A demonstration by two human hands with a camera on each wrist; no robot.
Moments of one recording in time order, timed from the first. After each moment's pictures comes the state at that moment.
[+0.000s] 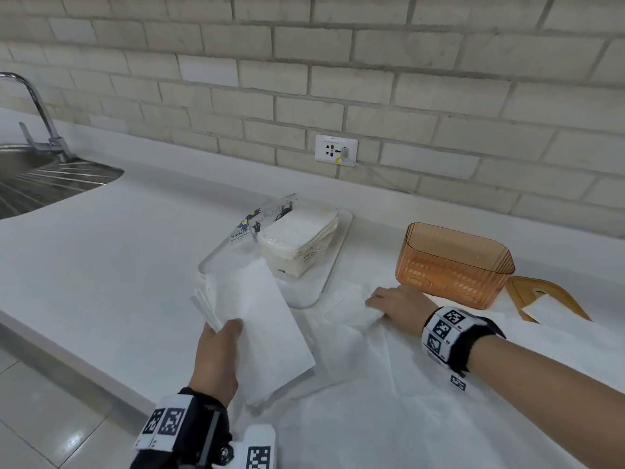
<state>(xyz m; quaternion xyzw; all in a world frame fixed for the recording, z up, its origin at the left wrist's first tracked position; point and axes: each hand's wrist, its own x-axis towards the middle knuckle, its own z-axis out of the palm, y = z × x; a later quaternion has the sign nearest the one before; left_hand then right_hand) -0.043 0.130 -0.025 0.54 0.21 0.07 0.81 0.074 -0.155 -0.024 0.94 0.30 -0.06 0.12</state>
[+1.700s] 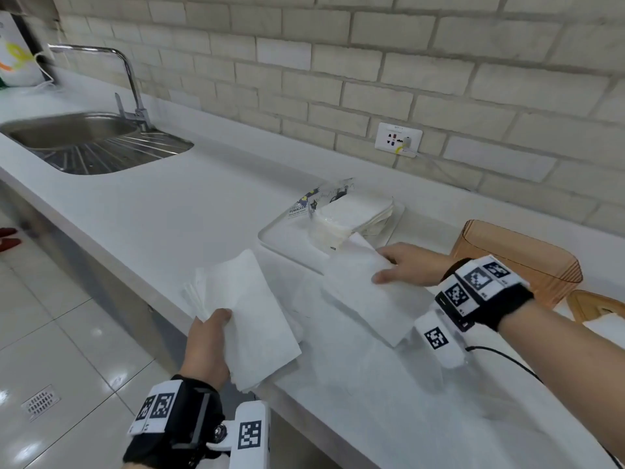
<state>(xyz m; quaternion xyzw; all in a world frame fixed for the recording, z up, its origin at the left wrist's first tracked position) -0.102 0.197 -0.050 0.49 0.30 0.14 0.81 0.056 -0.065 0.056 0.91 0.29 -0.21 -0.19</state>
